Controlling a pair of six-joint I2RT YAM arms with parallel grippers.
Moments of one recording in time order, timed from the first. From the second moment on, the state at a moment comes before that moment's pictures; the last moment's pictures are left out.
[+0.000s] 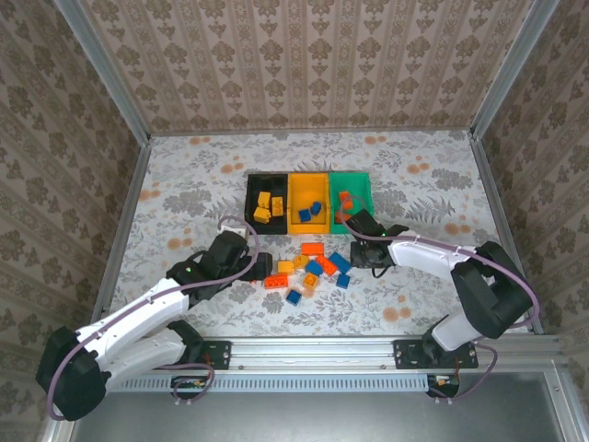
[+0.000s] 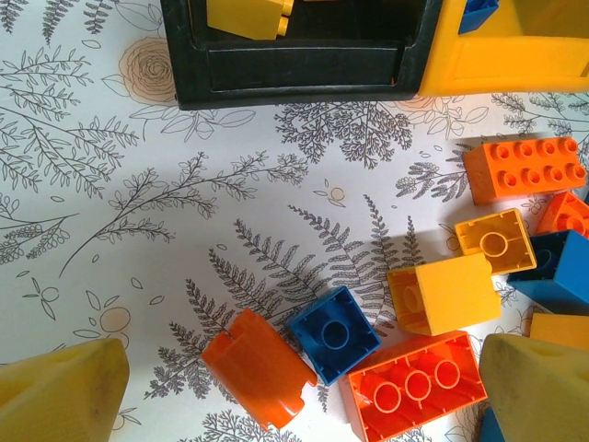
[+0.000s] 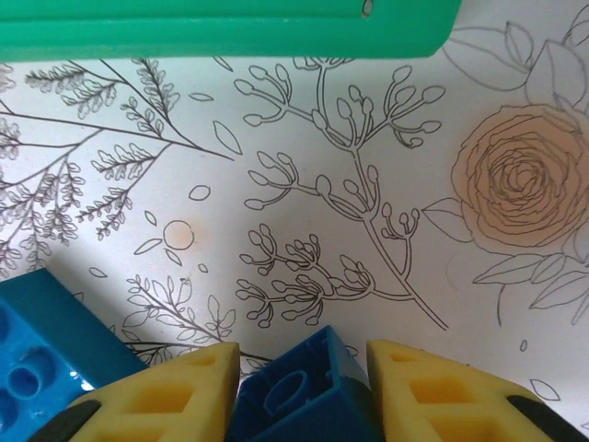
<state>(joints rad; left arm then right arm) -0.76 0.93 0.54 -0.47 -0.15 -0.55 0.56 1.50 0.77 -0.51 0.17 0.60</state>
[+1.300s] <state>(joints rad) -0.76 0.92 0.57 -0.53 -0.10 -0.52 0.66 2.01 1.60 -0.56 0.18 0.45</state>
